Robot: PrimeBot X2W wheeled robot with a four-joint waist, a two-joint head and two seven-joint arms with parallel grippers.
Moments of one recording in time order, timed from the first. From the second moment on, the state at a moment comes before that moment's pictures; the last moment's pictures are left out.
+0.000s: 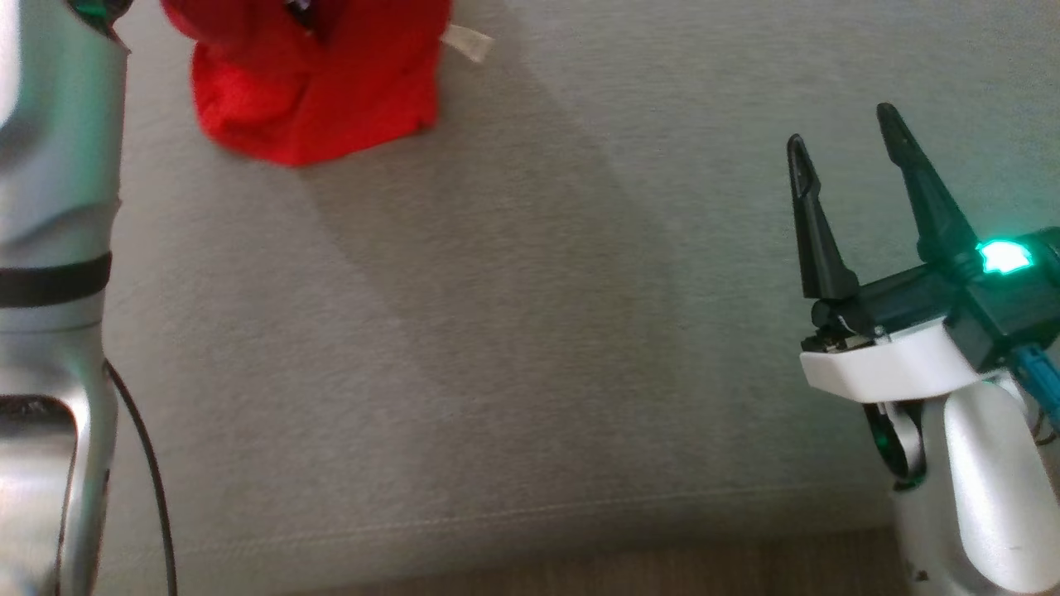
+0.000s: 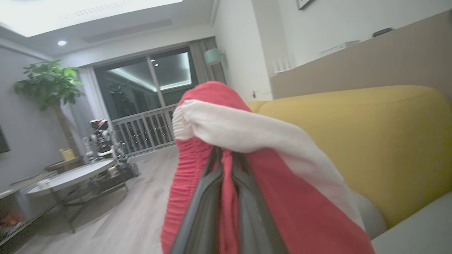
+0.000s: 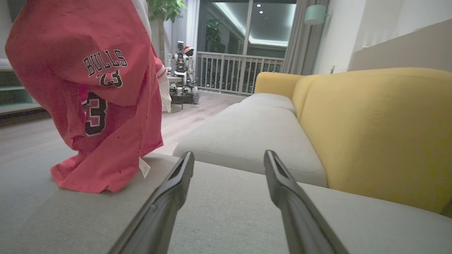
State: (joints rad) left arm -1.23 0.22 -0.31 0.49 -0.16 -0.04 -0.06; right arm -0.27 -0.06 0.03 -0.07 -0.03 0.13 -0.26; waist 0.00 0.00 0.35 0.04
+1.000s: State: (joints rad) left arm -0.78 0.07 -0.61 0.44 -0.24 -0.06 -0.01; right arm -0.24 -0.05 0.03 -0.11 0.11 0.13 -0.26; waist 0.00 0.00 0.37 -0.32
